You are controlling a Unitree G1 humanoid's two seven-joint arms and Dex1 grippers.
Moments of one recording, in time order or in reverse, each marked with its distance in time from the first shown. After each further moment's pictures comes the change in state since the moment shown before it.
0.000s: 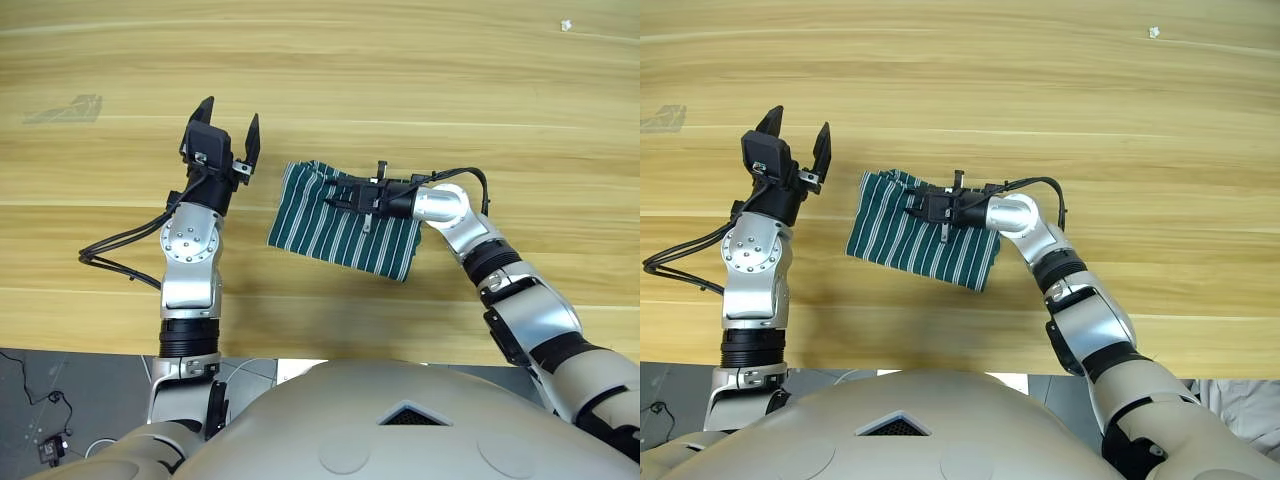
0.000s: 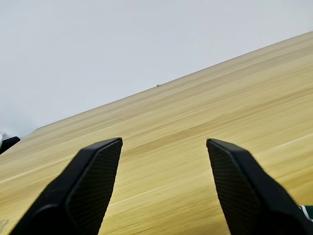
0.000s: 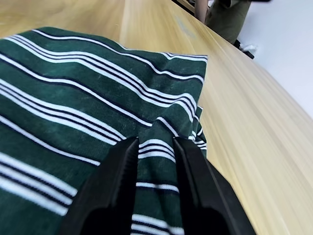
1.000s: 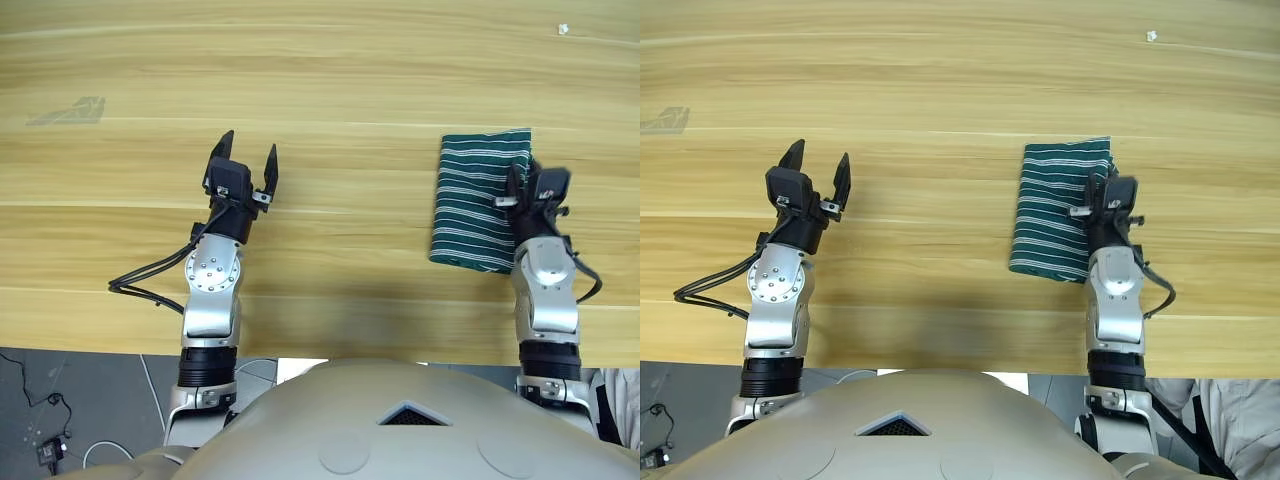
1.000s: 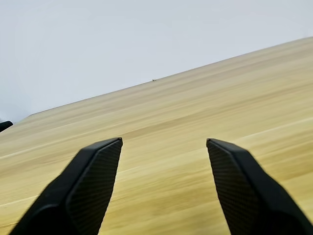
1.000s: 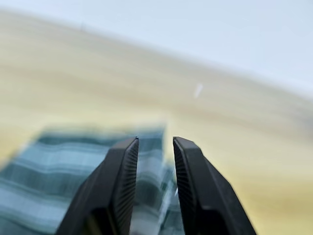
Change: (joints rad) left arm 0.156 -0.099 -0.059 -0.114 0.026 -0.002 0.056; right arm 0.561 -0.083 -0.581 -0.905 0.226 0.688 -0.684
